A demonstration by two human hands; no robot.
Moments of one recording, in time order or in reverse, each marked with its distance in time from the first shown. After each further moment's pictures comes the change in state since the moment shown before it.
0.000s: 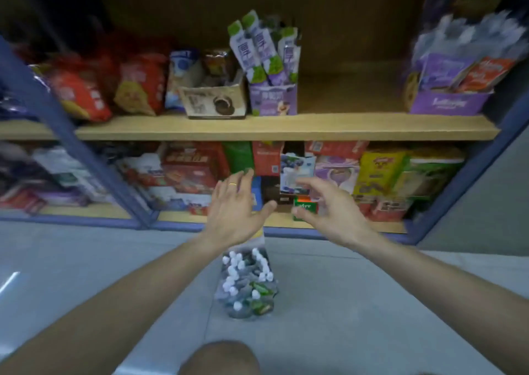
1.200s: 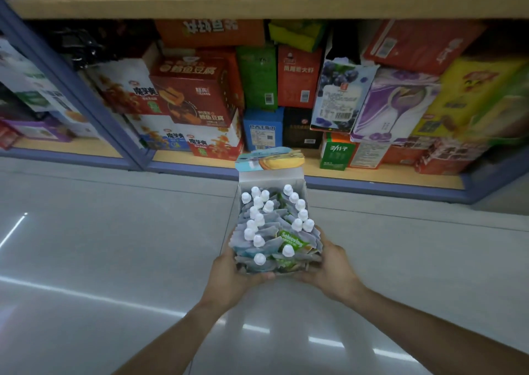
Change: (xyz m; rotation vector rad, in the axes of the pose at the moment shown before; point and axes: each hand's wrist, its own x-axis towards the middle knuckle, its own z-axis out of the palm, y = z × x) left_hand -0.143 -0.140 0.235 -0.919 -0.142 -0.519; right_hand -0.089 0.136 0.250 0.311 -0.247 0.271
